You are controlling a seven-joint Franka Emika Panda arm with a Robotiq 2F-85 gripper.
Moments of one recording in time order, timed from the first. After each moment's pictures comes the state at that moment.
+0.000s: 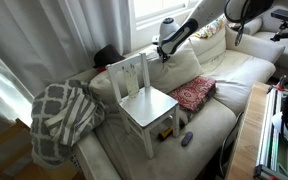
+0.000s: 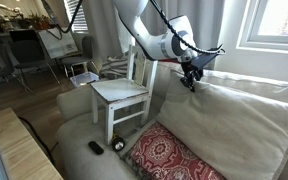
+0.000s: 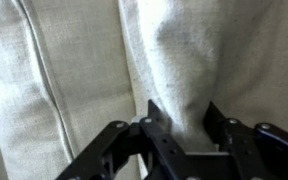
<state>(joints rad) -0.26 1.15 -0.06 -1.22 -0.28 2.68 -1.27</state>
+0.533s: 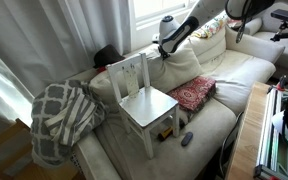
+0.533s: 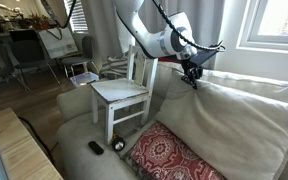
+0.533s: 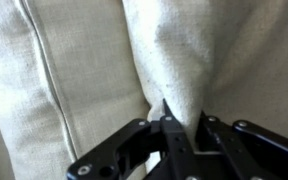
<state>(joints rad) -0.22 1.10 -0.11 -1.28 -0.29 2.67 -1.23</state>
